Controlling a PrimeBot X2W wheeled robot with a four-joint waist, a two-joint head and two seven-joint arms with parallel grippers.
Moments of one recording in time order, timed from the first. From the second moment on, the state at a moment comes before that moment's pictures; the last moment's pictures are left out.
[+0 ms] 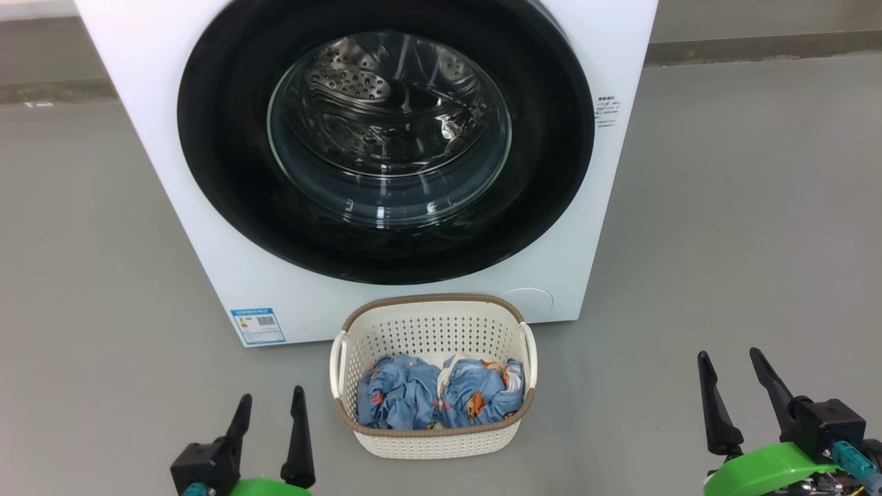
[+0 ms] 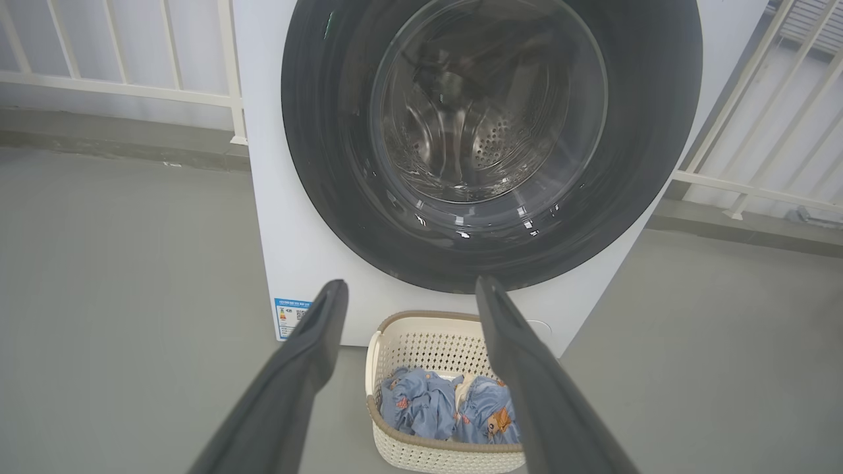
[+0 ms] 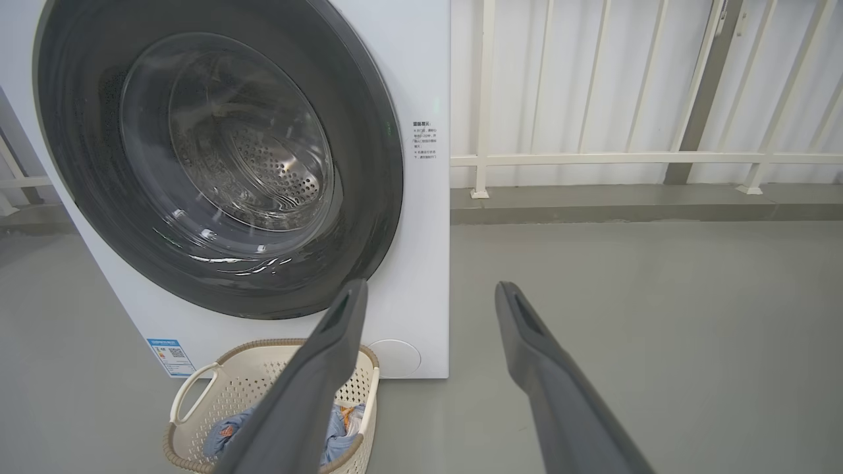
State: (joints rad) left arm -0.04 0.04 -0.25 0.24 -0.37 0.13 -0.25; right arm -0.04 -0.04 -0.17 0.23 0.07 0.13 -0.25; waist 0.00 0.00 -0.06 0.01
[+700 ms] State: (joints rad) left arm -0.04 0.04 -0.26 0.25 -0.35 0.12 -0.25; right arm -0.04 -0.04 -0.17 0.24 0.07 0.13 -0.25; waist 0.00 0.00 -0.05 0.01
